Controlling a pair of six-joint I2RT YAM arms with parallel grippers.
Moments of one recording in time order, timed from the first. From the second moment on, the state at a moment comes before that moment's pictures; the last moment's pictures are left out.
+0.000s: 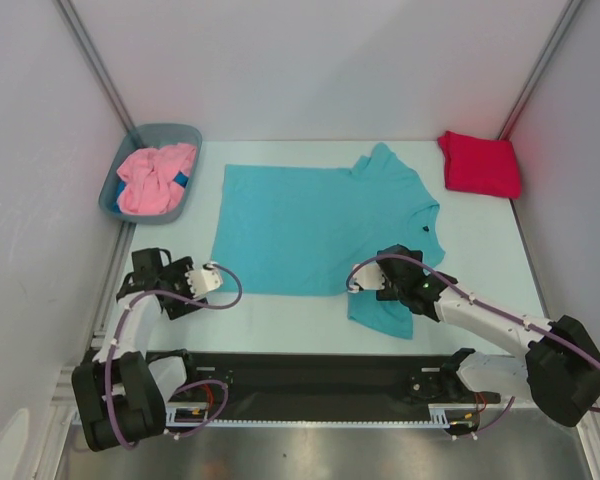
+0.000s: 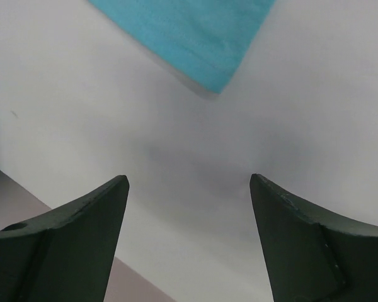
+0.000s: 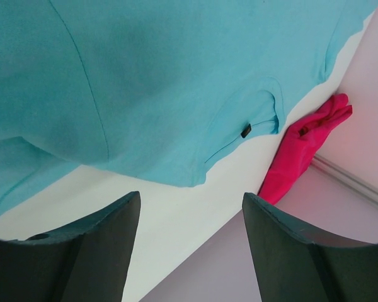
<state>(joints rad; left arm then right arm) 0.26 1.03 0.47 -0.52 0.30 1.38 0.68 1.16 0.59 -0.34 0.44 -1.04</state>
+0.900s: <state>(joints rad) 0.01 1.22 0.54 -0.48 0.43 1.82 0.66 1.16 0.57 -0.30 0.46 -1.08</state>
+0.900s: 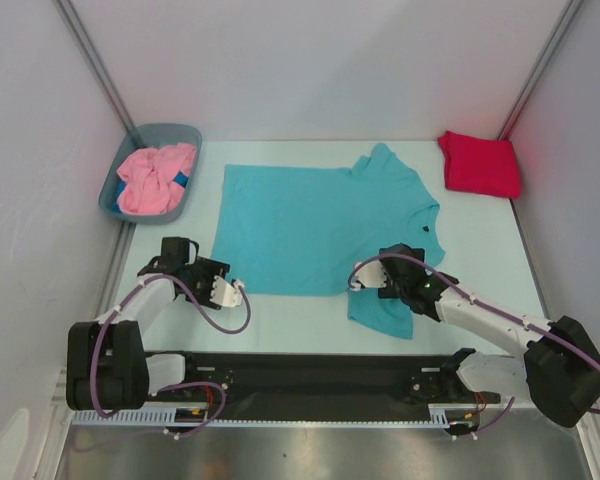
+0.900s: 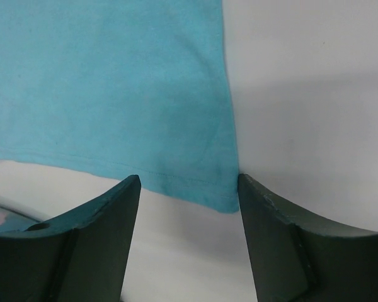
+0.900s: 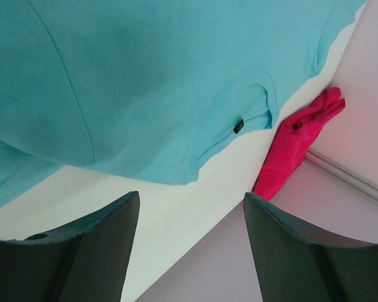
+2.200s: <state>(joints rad) 0.01 1.27 0.56 -0.53 0.36 1.77 0.62 1.16 0.58 -0.27 0.45 -1.08</state>
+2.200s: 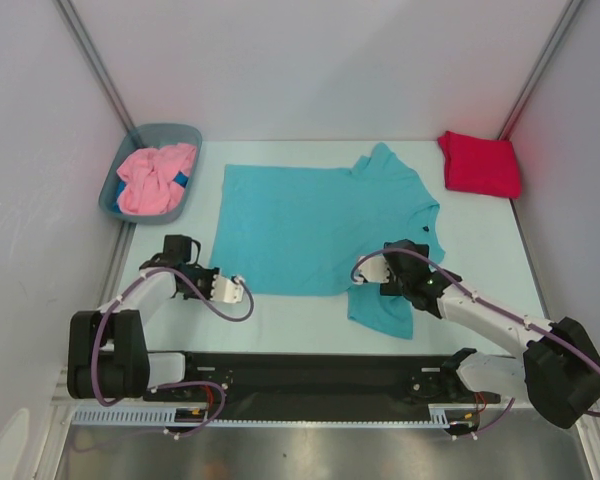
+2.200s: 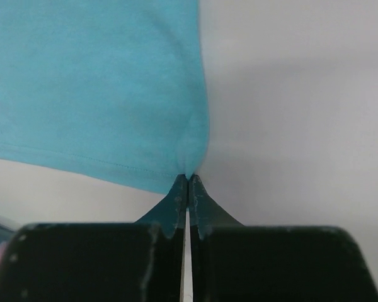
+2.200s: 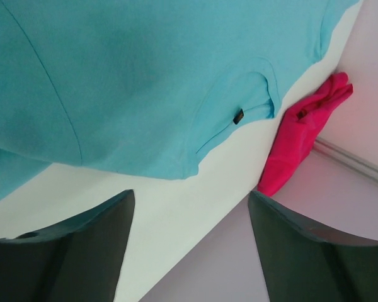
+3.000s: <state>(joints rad) 0.02 1.37 0.85 -0.47 0.28 0.94 0.54 1.26 0.80 -0.70 -0.01 -0.60</state>
